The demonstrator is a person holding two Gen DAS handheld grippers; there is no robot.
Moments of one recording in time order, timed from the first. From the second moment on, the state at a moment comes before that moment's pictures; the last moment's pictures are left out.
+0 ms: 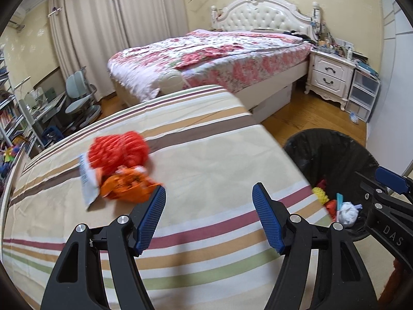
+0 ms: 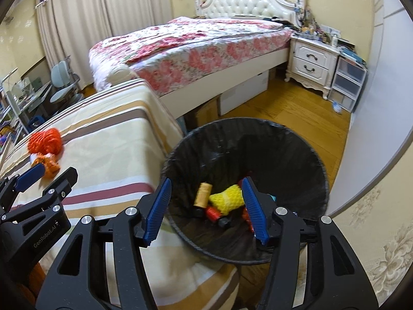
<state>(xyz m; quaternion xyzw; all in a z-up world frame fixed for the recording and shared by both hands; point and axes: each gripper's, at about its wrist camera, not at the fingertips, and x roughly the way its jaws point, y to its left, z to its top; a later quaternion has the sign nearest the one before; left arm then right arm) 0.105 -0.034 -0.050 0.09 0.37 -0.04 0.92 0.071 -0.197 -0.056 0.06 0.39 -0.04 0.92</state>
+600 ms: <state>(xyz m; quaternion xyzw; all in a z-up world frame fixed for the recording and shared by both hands) 0.080 0.112 -0.062 0.02 0.40 0.08 0.91 0.081 -0.061 -0.056 -0.02 0.40 0.09 0.91</state>
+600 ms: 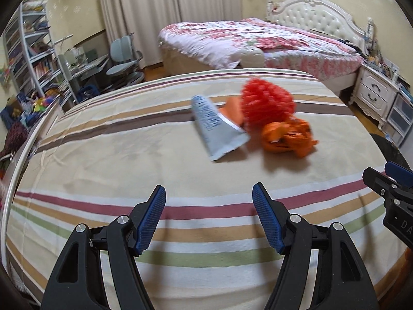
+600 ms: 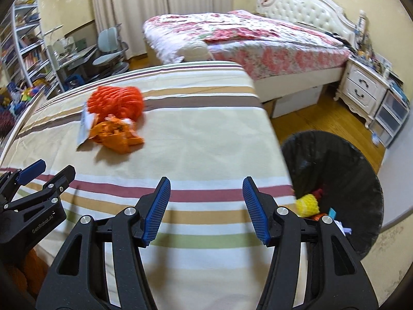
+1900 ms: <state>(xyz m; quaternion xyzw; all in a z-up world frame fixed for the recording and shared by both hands) 0.087 0.166 -0.065 -0.02 0.41 0.10 0.91 0.113 -0.016 -0.067 -0.05 0.42 0.10 0.90</state>
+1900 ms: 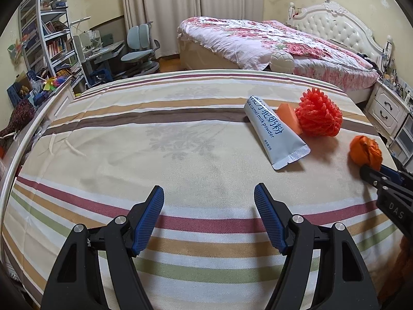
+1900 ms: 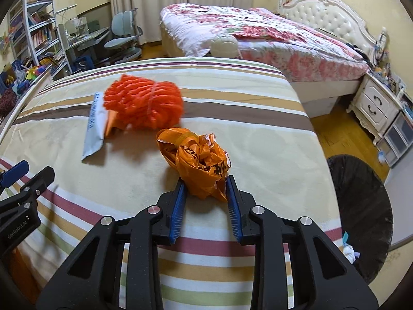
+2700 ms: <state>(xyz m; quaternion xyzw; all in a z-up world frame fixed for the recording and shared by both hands) 0.092 0.149 -0.062 -0.01 0.40 0.08 0.91 0.131 -0.014 -0.064 -0.04 0.41 0.10 0.90</state>
